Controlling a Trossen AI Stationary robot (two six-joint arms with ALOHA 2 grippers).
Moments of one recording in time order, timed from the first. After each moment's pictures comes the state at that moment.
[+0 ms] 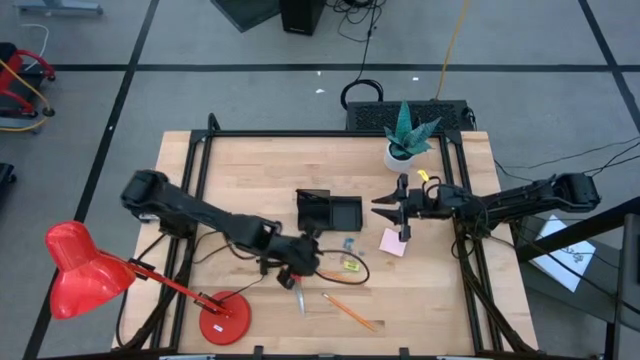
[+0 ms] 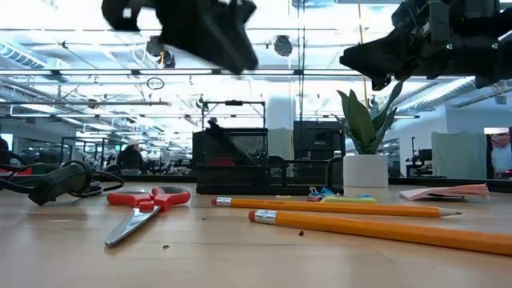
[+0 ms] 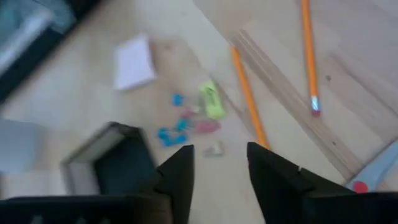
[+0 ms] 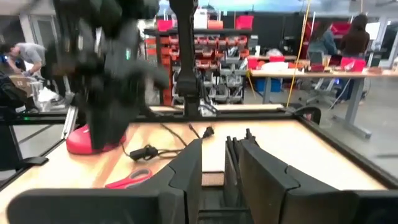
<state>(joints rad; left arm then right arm) -0.32 1.66 1.22 -0.38 -0.17 0.41 -0.03 0.97 0.17 0.84 0.00 0.02</state>
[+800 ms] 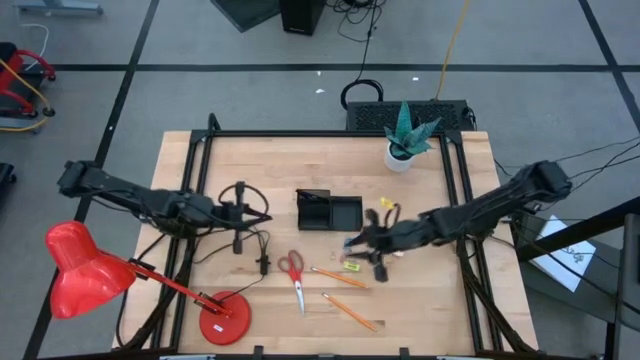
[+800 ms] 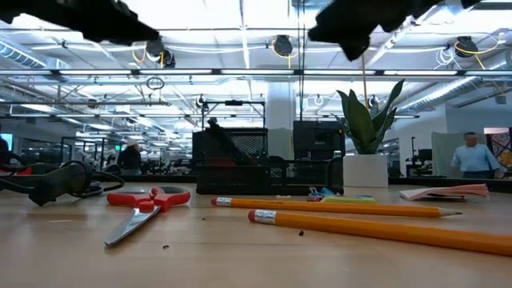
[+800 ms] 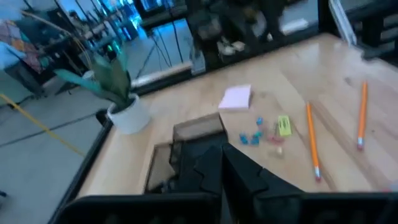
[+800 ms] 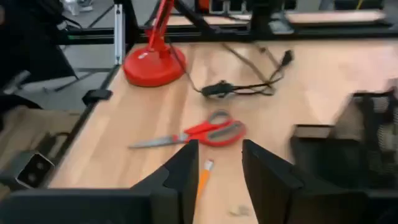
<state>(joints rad) -0.26 0.76 0.47 0.05 -0.30 0.25 0.34 1.35 0.77 0.10 0.18 0.21</state>
